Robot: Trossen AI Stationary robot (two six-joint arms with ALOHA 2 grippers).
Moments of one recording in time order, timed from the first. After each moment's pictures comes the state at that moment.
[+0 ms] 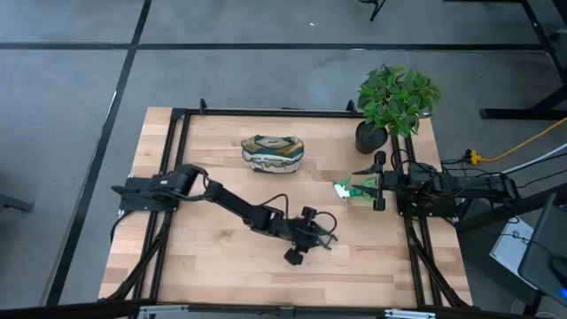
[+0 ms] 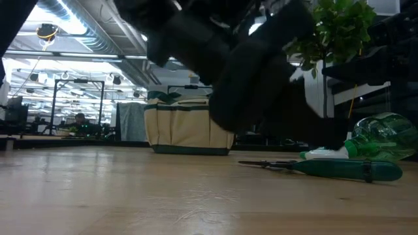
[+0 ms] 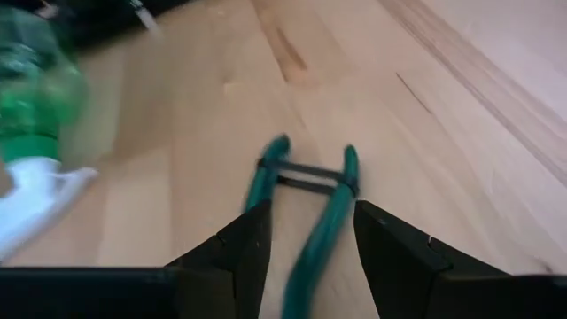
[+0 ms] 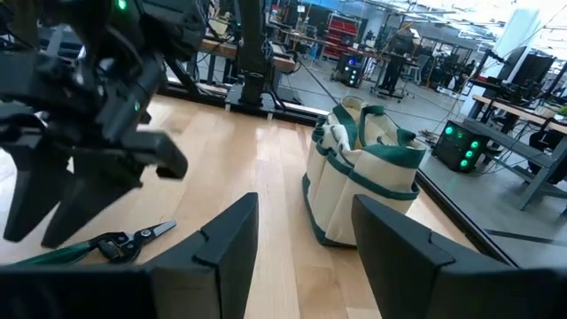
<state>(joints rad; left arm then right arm) -0.29 2.21 1.38 0.25 -0.18 0.18 0.00 0.10 0.01 0.02 0.05 -0.22</state>
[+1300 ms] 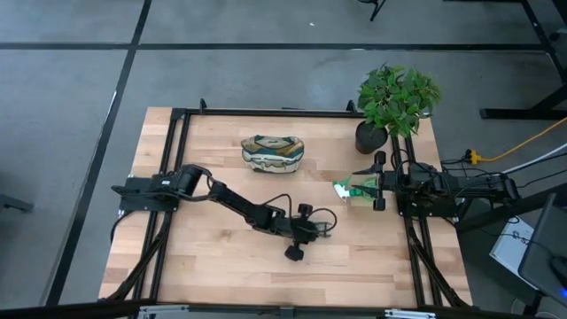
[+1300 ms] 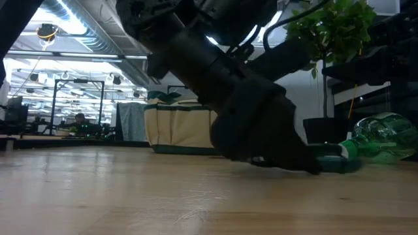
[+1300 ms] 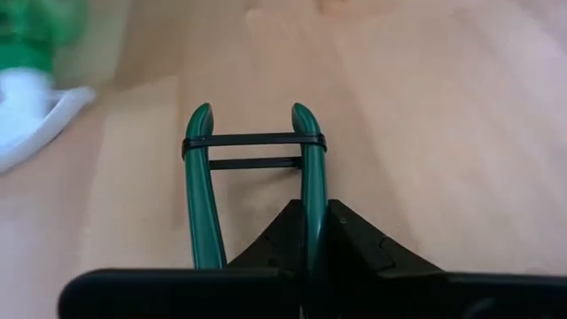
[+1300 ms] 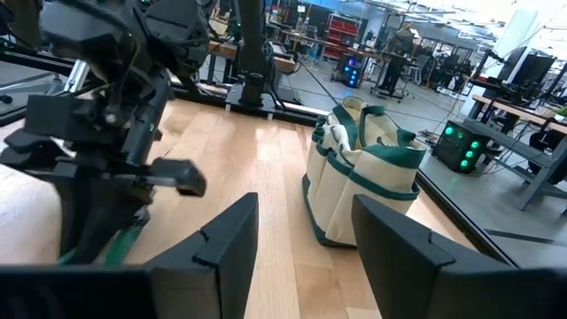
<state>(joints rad) -0.27 2.24 1.38 0.21 -0.22 0.09 0.00 0.10 0.01 0.02 0.05 -0.22</state>
